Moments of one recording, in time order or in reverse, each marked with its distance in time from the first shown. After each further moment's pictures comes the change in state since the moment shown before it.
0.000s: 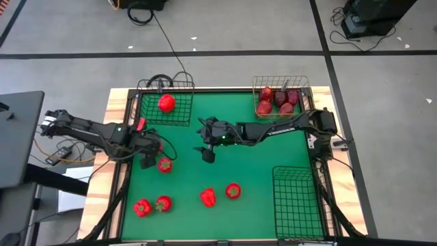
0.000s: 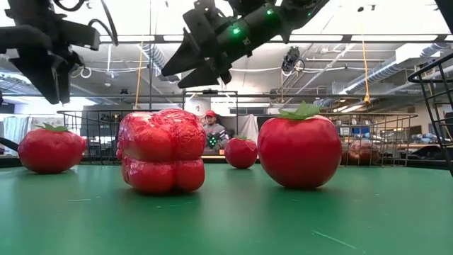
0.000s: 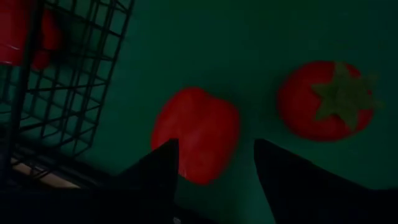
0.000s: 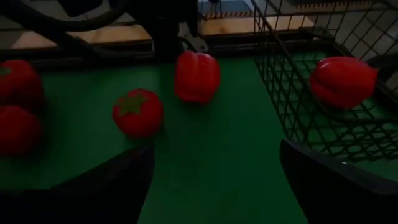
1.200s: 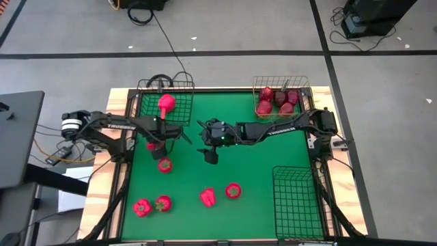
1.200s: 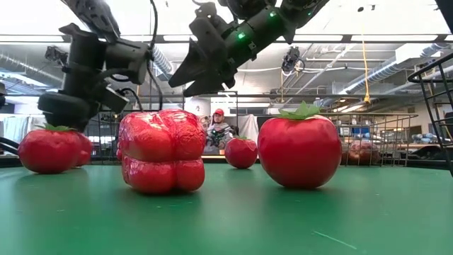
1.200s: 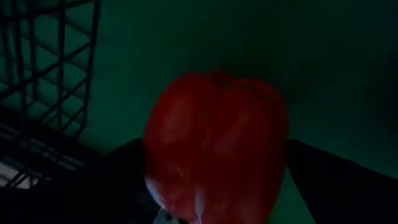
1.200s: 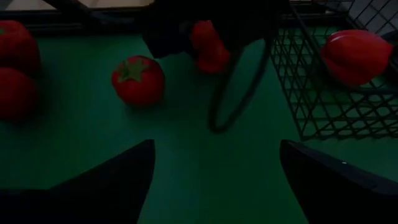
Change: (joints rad) left arm 0.408 0.422 -0.051 0.153 0.105 0.271; right arm 0.000 -0.006 -0.001 -0.099 -0.024 -0.021
